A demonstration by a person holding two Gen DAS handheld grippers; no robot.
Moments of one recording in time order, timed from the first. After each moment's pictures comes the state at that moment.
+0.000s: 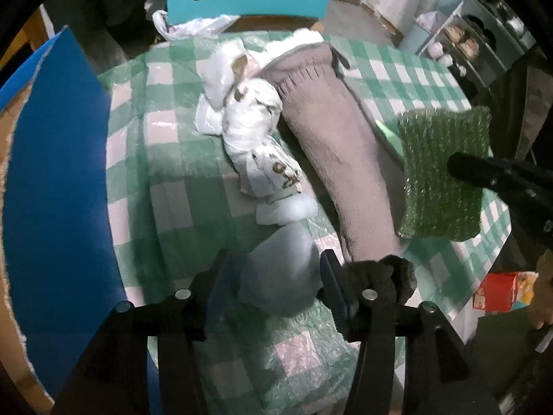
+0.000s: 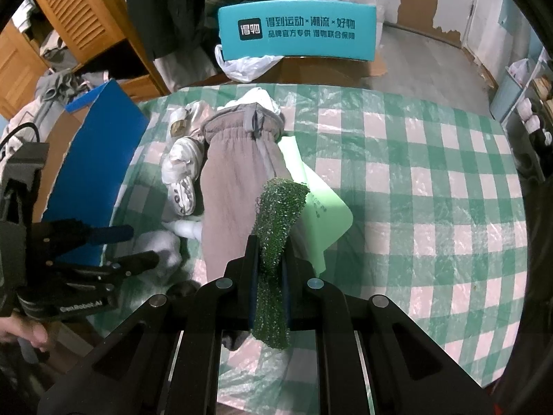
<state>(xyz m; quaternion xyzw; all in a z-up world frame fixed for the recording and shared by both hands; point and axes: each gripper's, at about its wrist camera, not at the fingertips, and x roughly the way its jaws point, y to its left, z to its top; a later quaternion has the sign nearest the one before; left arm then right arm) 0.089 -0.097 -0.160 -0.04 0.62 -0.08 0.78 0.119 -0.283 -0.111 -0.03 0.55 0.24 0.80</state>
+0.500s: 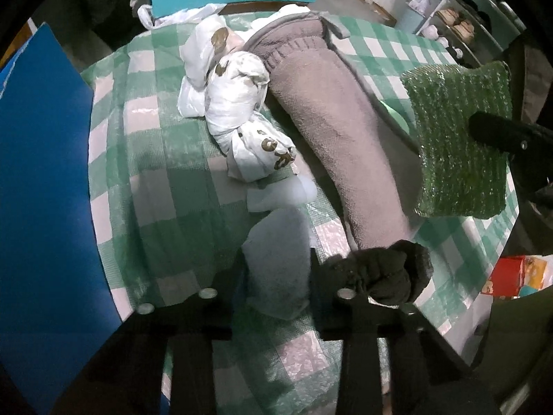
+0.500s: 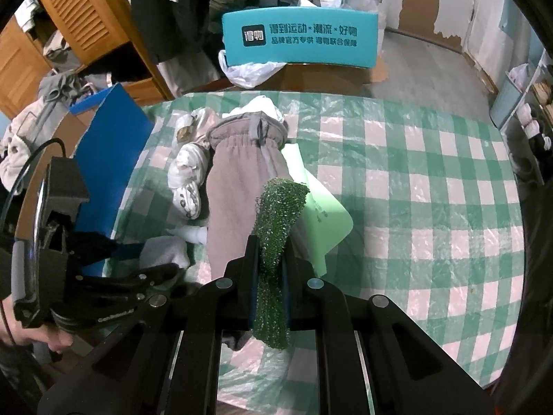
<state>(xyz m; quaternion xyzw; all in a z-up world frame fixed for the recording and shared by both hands) 0.087 -0.103 -0.174 -0.02 0.62 -0.09 0.78 0.117 -0.280 -0.102 -0.03 0.54 0.24 0.81</state>
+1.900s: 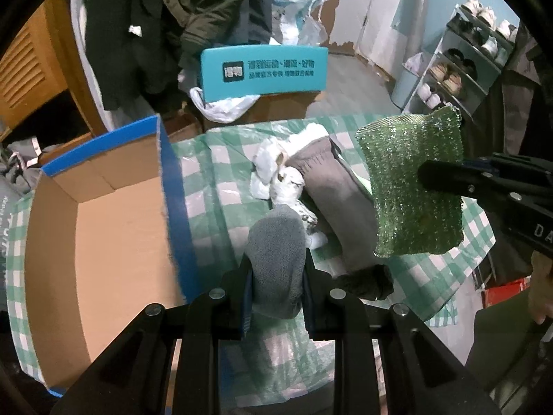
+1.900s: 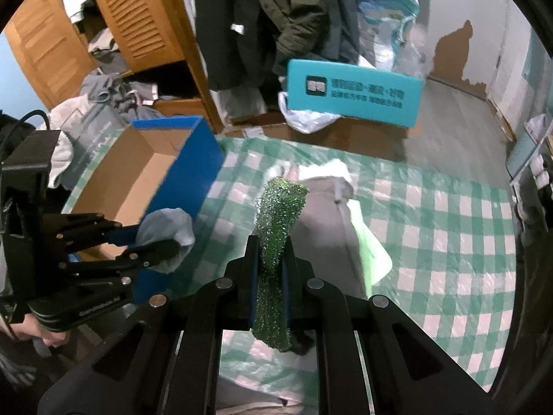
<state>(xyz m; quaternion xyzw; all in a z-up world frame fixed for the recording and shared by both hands) 0.044 -0.051 -0.054 -0.02 0.51 -0.06 0.86 0.084 -0.220 -0.020 -0.05 0.47 0.30 0.83</state>
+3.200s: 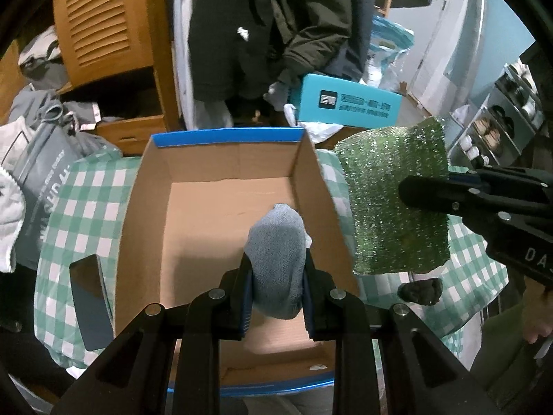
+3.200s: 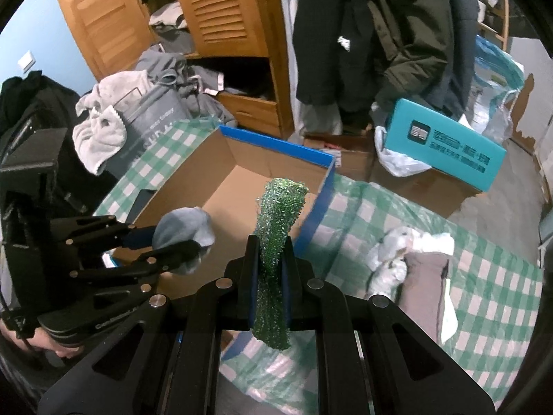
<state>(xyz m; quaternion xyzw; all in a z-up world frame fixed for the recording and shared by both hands) -0.001 0.085 -0.027 -0.09 0.48 0.04 0.87 0.067 -0.062 0.011 -0.10 0.45 0.40 0.79</state>
